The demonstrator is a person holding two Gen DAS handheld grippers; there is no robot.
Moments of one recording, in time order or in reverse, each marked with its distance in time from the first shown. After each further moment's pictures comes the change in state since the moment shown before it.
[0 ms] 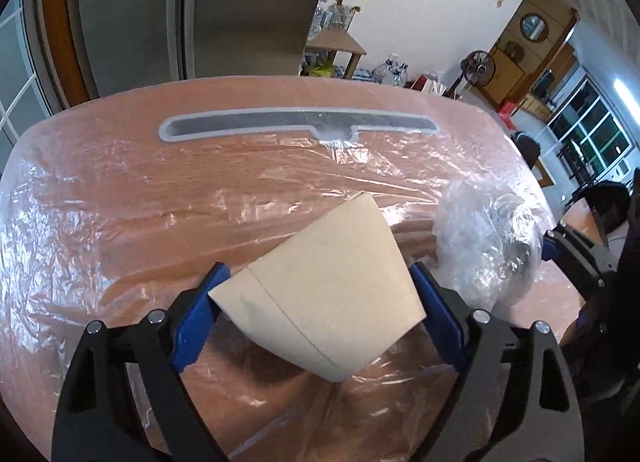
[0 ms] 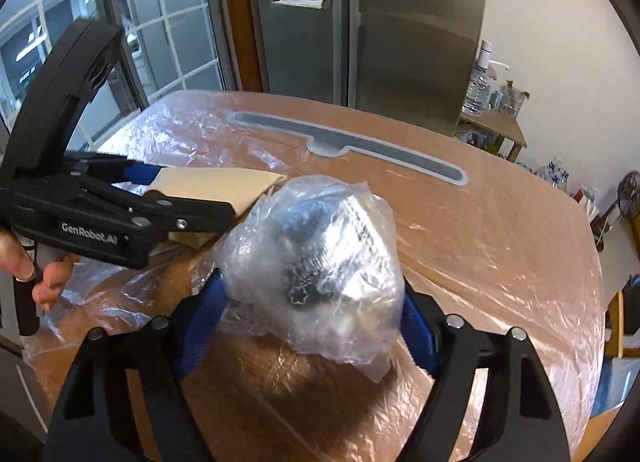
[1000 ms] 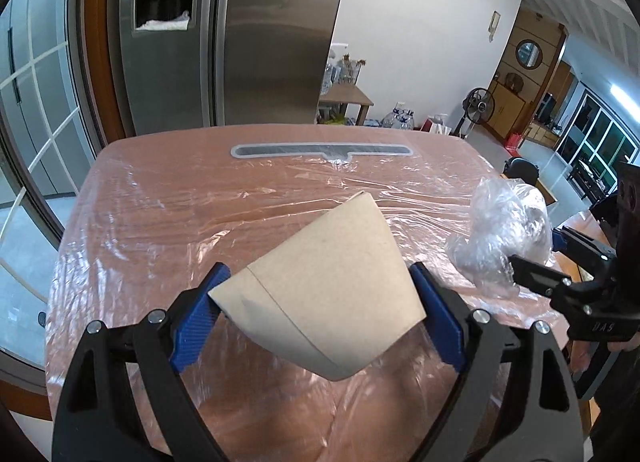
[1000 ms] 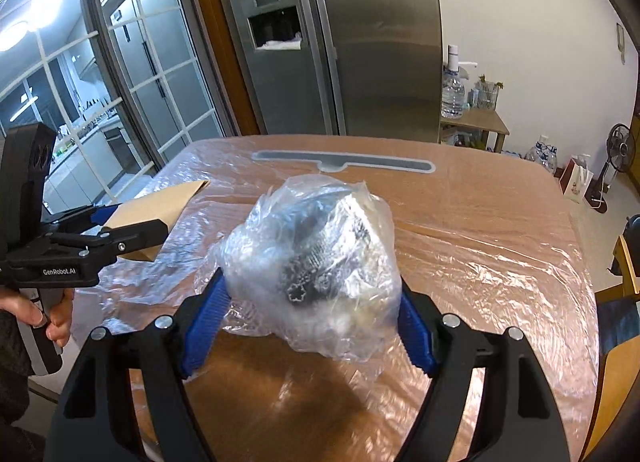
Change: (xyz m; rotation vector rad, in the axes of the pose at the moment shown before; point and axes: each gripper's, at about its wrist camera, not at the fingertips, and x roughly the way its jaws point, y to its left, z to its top) left arm -0.119 -0.013 -0.081 0.034 -0.220 0.087; right arm -0.081 0.017 -0.032 0.139 -0.137 0.029
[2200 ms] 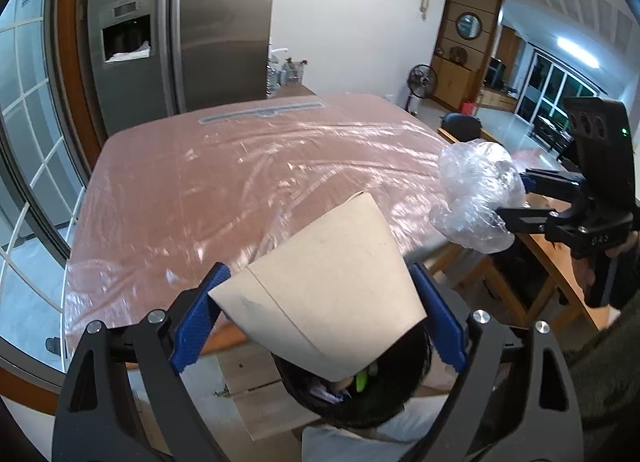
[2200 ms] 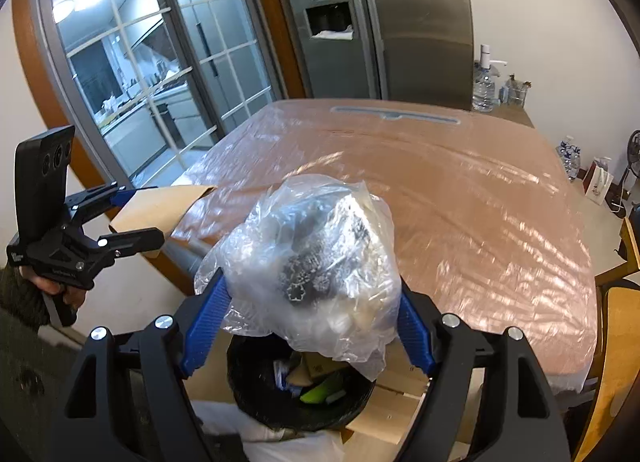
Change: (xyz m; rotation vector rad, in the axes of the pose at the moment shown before) left arm -0.136 -0.045 -0.137 0.193 -0.009 -0.104; right arm -0.116 0.054 -0.108 -0.076 0.058 0.130
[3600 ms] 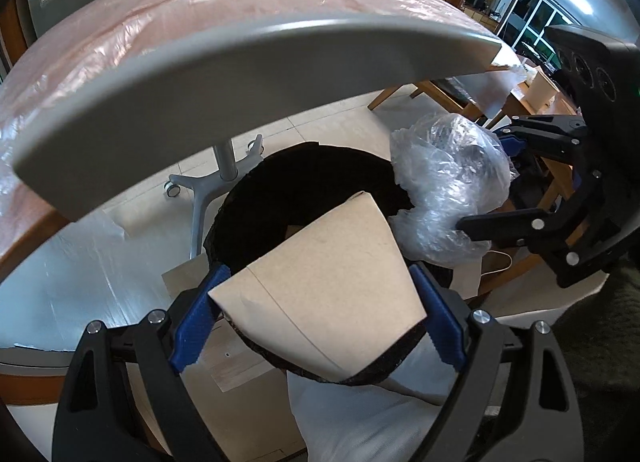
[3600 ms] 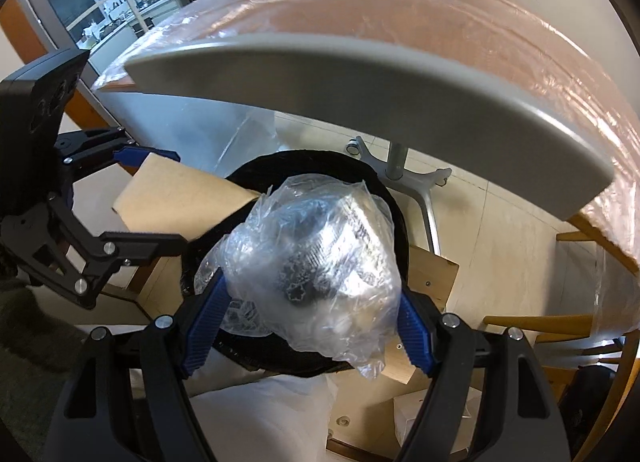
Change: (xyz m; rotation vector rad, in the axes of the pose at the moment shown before) left arm 0.131 -0.016 -0.099 0.055 0.337 -0.104; right arm 0.100 -0.002 -0.107 -0.012 0.330 -0.046
